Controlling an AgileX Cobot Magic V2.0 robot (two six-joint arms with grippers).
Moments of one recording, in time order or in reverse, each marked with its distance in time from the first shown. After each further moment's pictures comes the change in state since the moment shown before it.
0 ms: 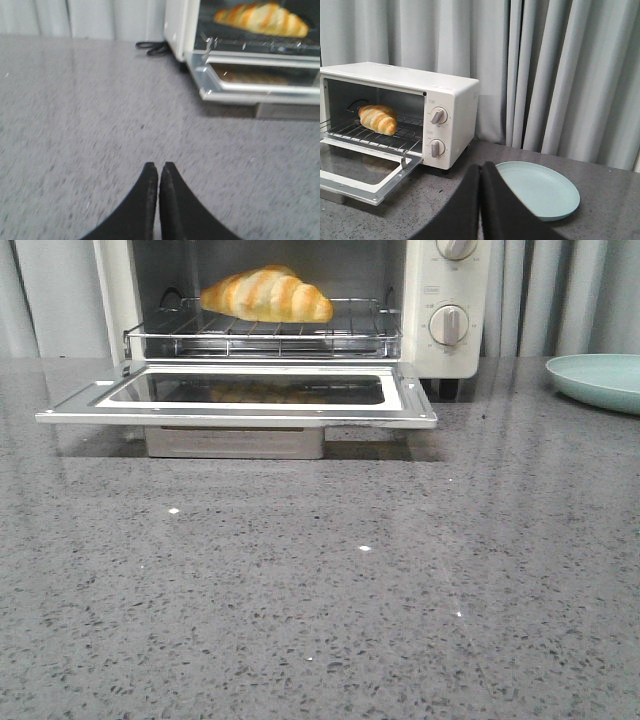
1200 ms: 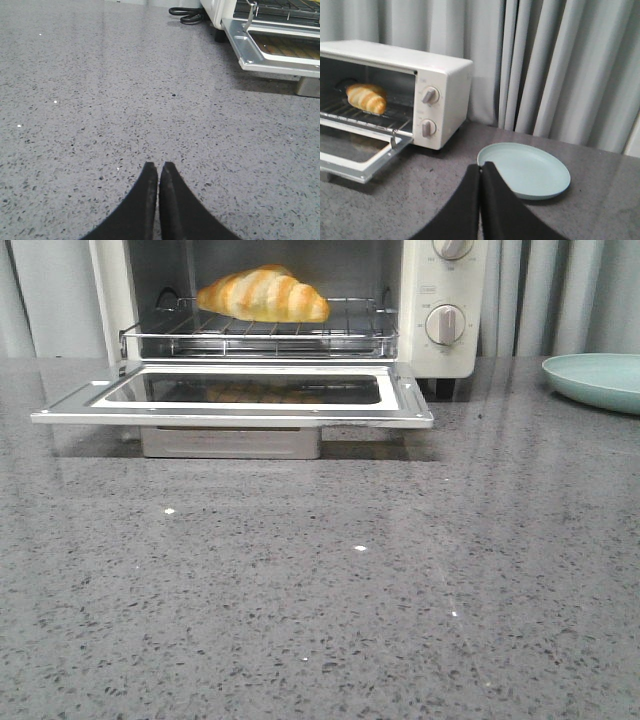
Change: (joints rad) left arm 0.107 0.000 0.000 -0.006 0.080 -0.004; right arm -0.006 0.000 0.052 -0.030 0.036 0.000
